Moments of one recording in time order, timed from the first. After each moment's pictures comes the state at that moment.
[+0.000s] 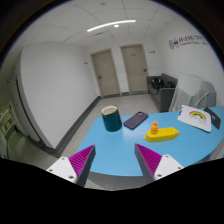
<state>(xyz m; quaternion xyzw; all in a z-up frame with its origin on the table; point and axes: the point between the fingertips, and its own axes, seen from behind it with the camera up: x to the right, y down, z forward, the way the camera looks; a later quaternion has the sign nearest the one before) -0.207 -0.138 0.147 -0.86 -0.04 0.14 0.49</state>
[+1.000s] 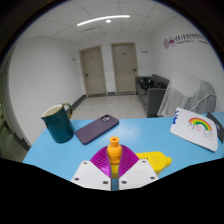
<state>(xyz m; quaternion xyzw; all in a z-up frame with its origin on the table) -0.075 0.074 0.027 -0.86 -0.03 0.07 0.50</state>
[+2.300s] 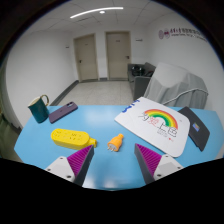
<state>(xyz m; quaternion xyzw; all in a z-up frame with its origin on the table) 0.125 0.002 0.038 -0.90 -0.03 0.04 0.43</state>
